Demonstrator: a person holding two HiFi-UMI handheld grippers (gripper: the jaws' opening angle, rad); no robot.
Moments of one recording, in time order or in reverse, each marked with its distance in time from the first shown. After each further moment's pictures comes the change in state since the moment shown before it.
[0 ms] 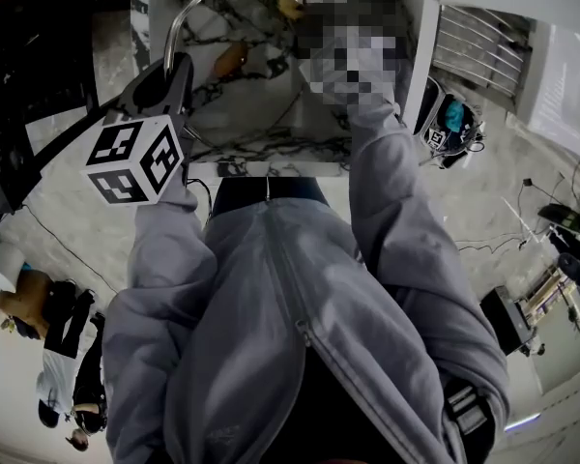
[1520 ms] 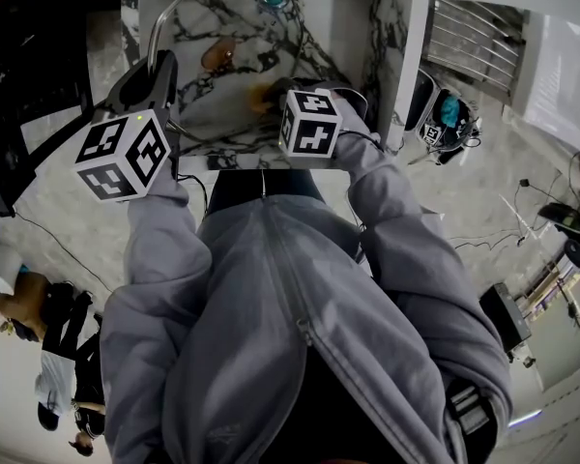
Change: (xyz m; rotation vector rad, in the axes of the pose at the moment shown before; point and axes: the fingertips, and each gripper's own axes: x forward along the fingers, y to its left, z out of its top) left arm -0.005 0.006 -0.006 -0.020 -0.023 0.044; right arm -0.031 0.199 -0.046 -0.166 0.171 0.617
